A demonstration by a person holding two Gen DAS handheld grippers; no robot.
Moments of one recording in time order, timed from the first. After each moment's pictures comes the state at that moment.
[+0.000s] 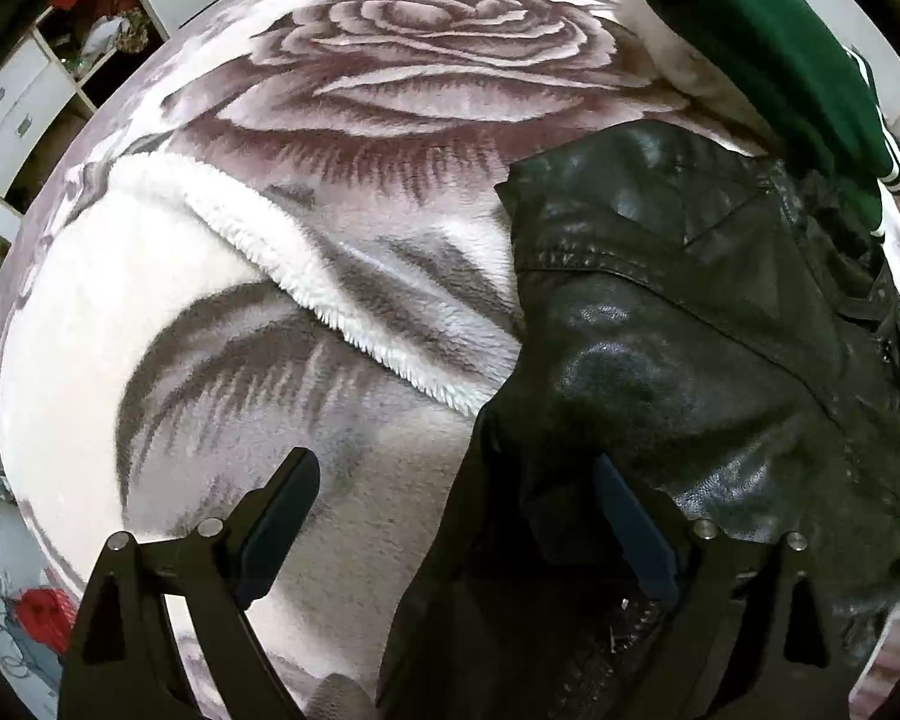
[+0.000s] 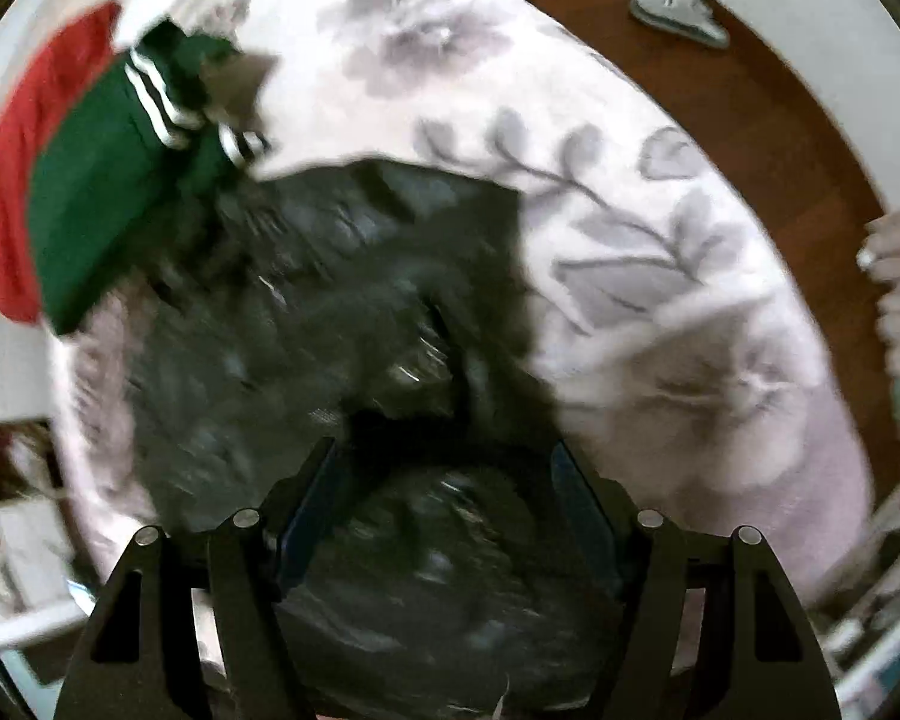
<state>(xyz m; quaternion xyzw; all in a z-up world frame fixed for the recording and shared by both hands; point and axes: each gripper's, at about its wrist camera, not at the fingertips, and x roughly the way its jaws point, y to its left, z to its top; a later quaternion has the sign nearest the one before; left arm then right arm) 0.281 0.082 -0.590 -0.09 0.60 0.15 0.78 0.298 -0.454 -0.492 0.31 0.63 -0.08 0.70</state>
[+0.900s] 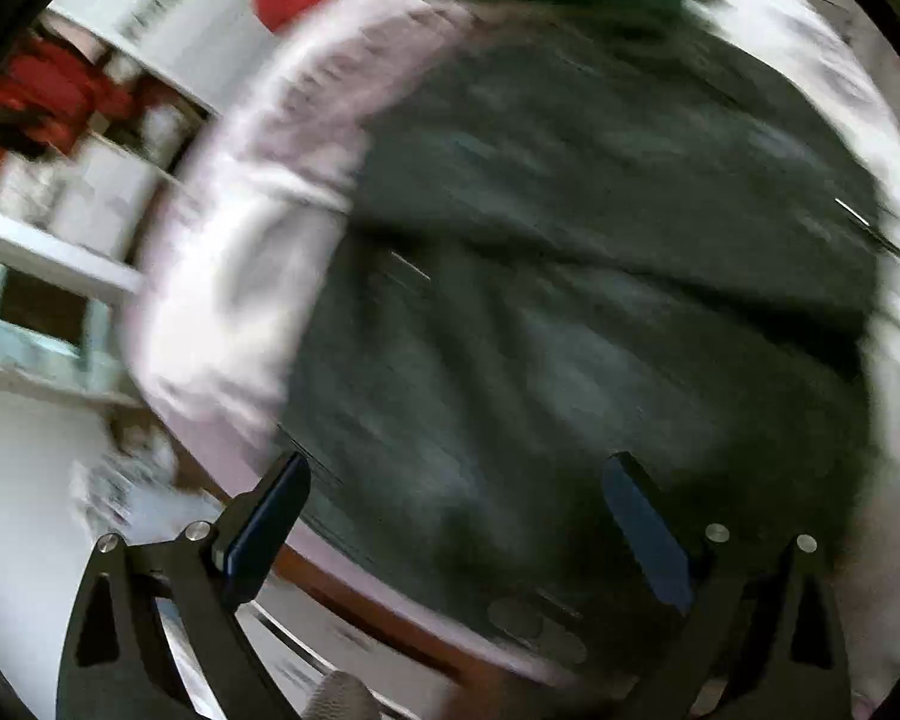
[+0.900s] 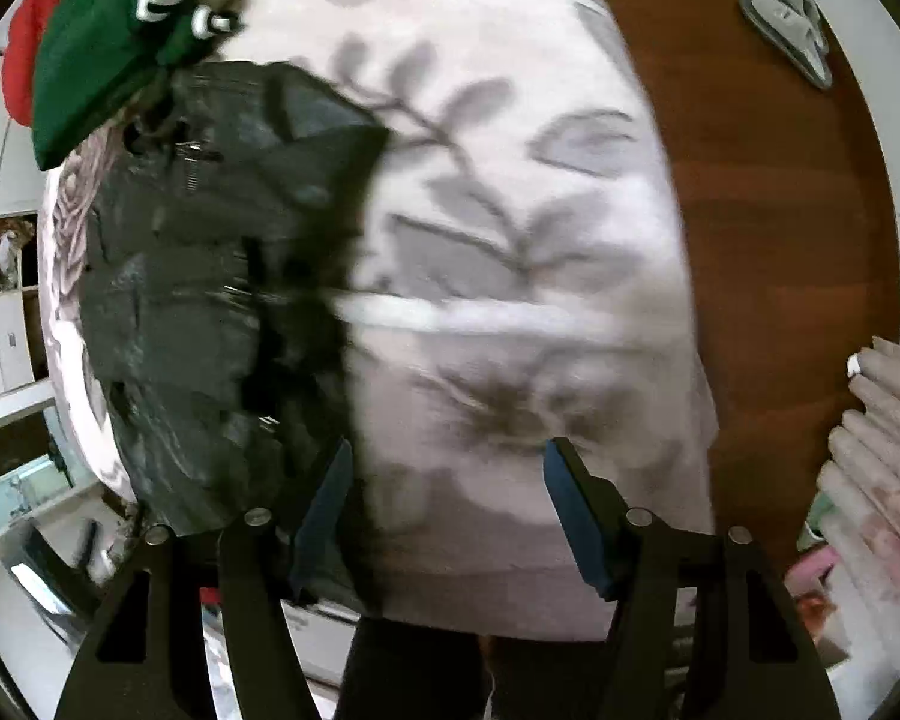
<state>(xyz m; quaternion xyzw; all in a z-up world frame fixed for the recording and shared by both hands) 0.148 -0.196 -0.538 0.05 0.64 0.21 0.74 0.313 -0.579 -0.517 0.16 0.77 0.06 0.62</state>
